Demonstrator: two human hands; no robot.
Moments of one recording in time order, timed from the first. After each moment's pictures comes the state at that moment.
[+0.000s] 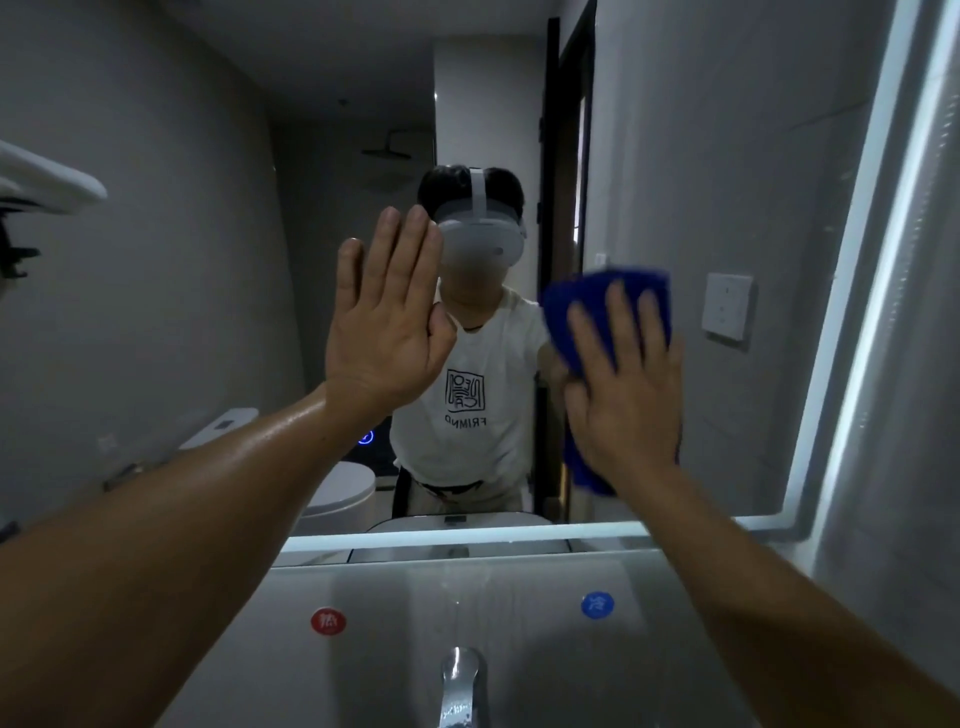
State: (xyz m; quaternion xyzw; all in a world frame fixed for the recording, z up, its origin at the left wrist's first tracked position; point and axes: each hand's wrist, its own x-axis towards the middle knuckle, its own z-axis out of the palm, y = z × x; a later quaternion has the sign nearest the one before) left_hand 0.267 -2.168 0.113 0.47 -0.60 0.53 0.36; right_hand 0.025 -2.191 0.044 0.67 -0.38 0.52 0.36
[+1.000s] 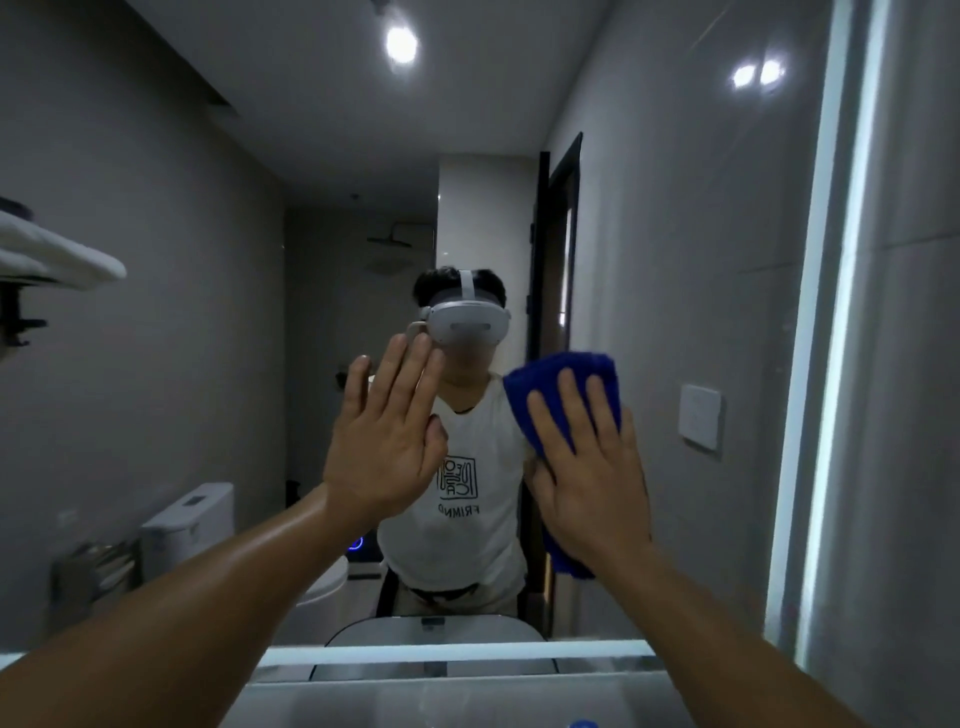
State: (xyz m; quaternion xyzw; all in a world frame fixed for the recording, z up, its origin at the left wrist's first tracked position) left_hand 0.265 -2.161 0.113 0.49 -0.61 0.51 0.35; right_hand 0.032 -2.188 0.084 0.71 -0.36 0.46 0.38
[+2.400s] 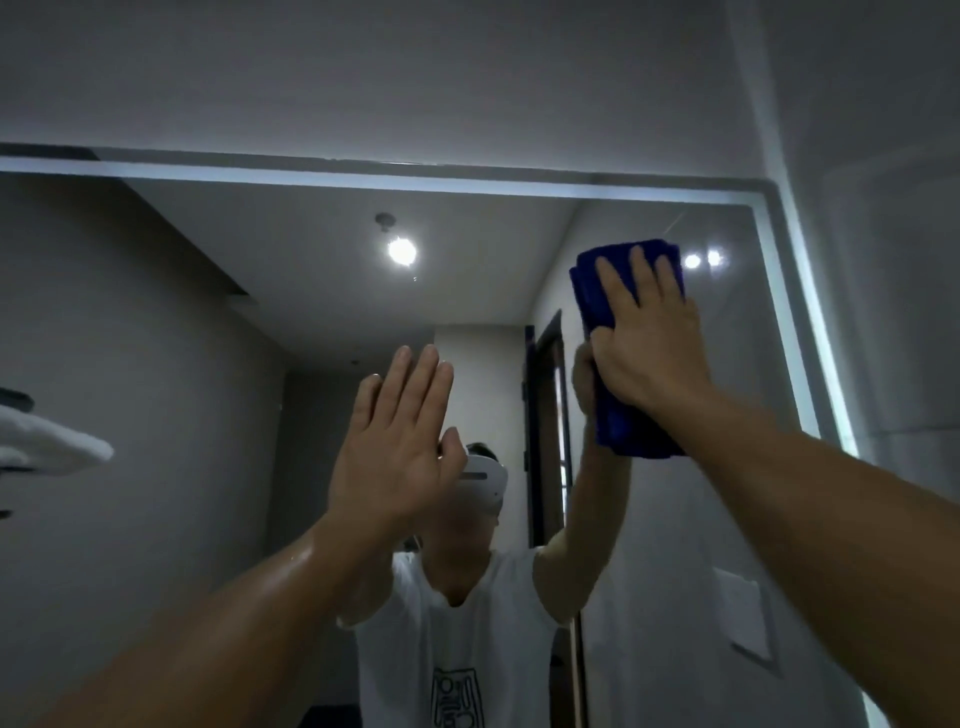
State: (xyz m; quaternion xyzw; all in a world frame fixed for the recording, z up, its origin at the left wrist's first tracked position) left_hand 0.258 -2.179 0.287 0.47 -0.58 0.52 0.41; right_hand -0.005 -2.202 0.387 0.62 -0.46 0.53 0.35
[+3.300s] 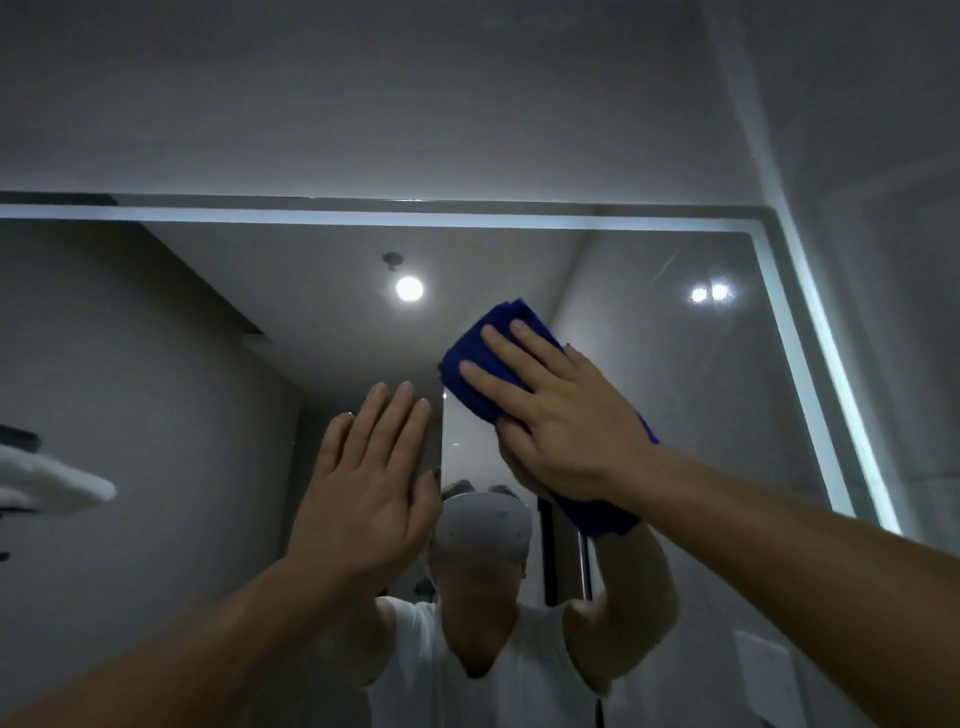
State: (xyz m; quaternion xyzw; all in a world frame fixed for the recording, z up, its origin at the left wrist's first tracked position) left_hand 0.256 -2.173 0.291 0.47 -0.57 0.55 0.40; right_hand 0.031 -2.198 0.362 0.74 -0.25 0.36 0.50
